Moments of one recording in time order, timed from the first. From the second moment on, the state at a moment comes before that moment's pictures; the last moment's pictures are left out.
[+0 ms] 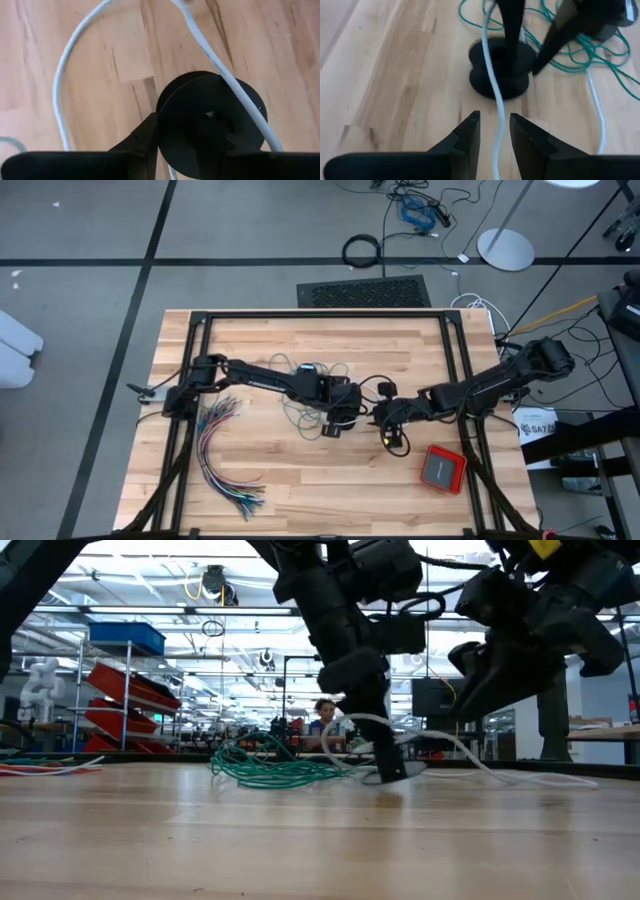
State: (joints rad) left arm -0.03 2.15 1.66 -0.58 -0.04 0.23; right arm 0.25 1.29 0.56 -0.07 0.21 0.04
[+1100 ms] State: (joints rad) left arm 0.00 2.05 1.66 -0.66 -0.25 0.26; right arm 0.22 1.28 0.48 0.01 0.29 0.05
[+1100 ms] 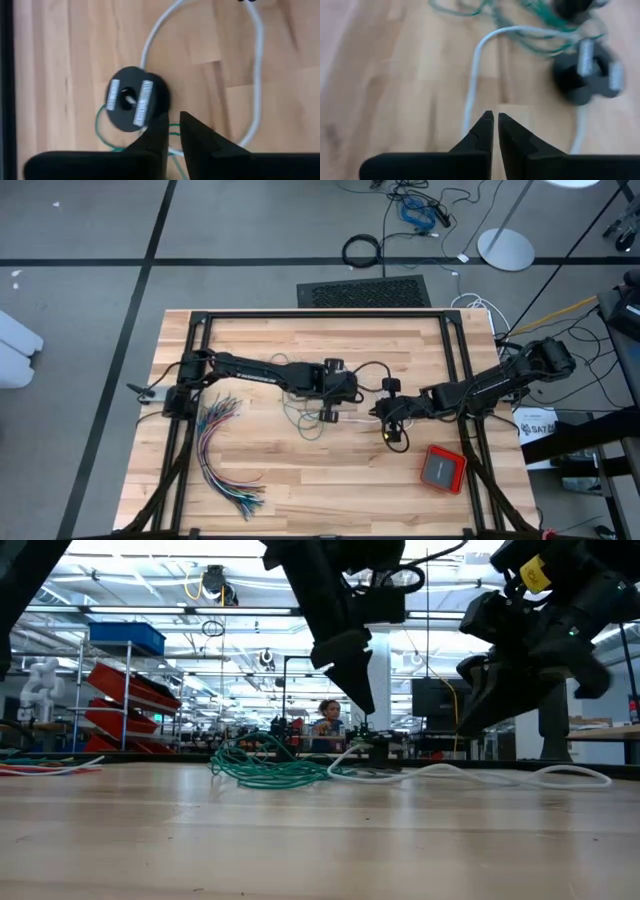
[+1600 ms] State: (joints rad) left arm 0.05 2.05 1.59 -0.56 -0.15 0.49; right arm 0.13 1.29 0.47 0.13 0.44 -0.20
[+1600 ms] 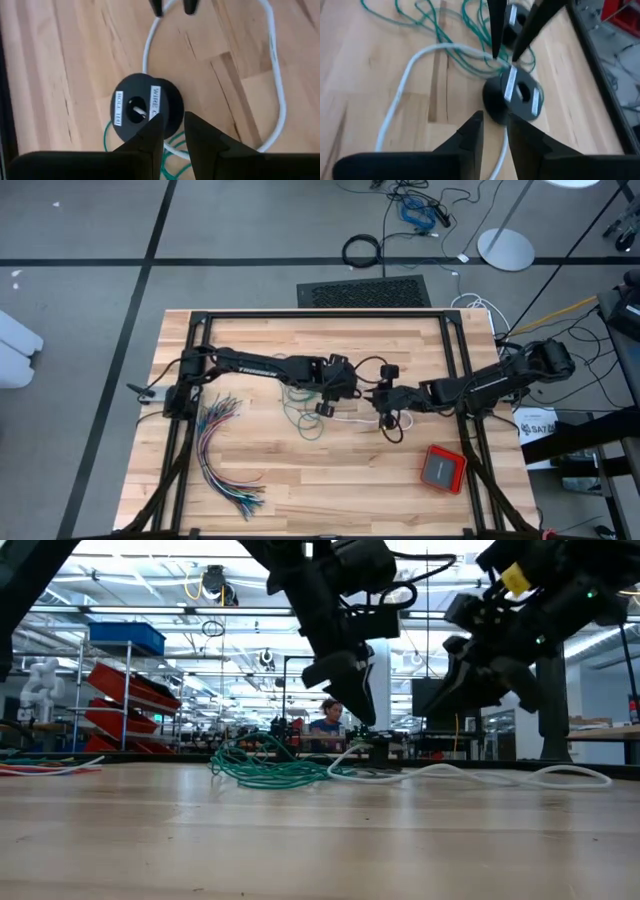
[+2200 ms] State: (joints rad) left arm -0.08 2.05 1.39 -0.17 -0.56 0.67; right arm 0.11 1.29 0.42 0.22 0.39 -0.17
